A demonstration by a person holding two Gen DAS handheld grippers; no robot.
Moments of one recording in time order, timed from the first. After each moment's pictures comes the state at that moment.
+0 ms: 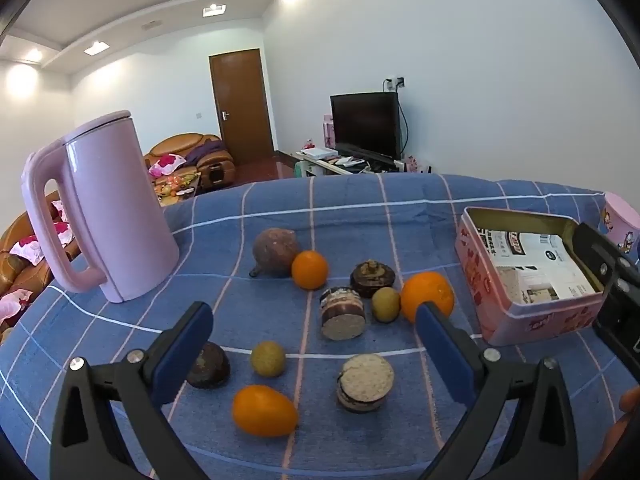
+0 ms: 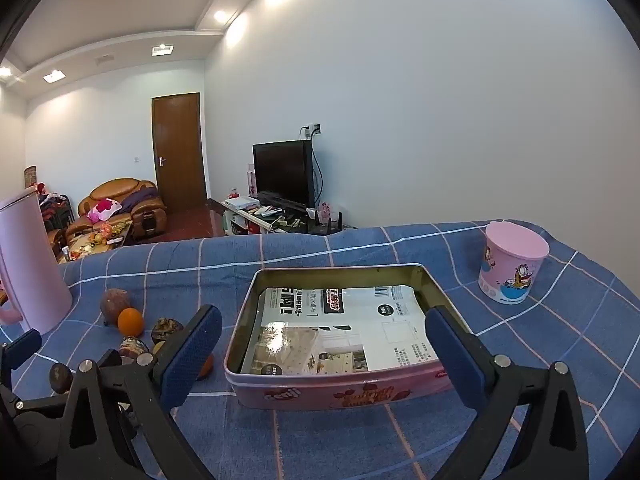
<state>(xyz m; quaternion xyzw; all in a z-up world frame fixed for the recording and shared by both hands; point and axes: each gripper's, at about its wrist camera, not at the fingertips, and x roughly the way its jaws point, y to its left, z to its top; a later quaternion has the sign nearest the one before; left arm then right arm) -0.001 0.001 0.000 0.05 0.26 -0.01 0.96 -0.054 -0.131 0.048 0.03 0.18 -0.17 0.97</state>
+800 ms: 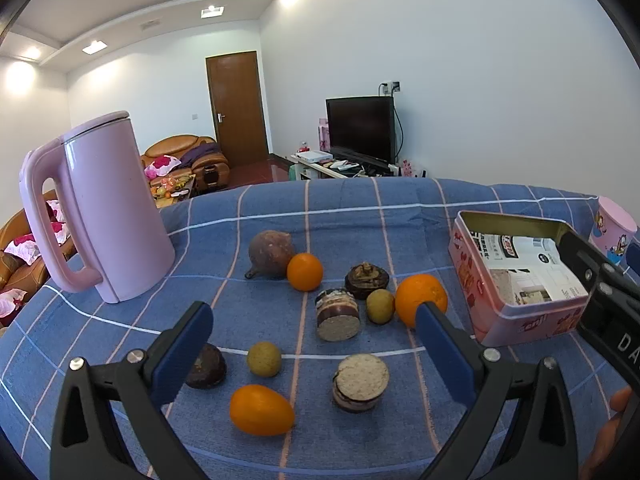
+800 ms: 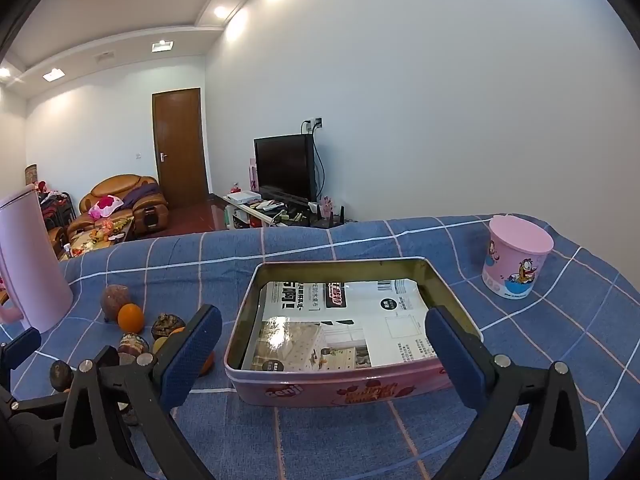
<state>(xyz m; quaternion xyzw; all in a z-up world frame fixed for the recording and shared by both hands) -0.003 0.000 -0.001 0.04 0.26 -0.02 0.97 -0.051 -0.131 0.045 0.04 0.20 -0.16 0.97</state>
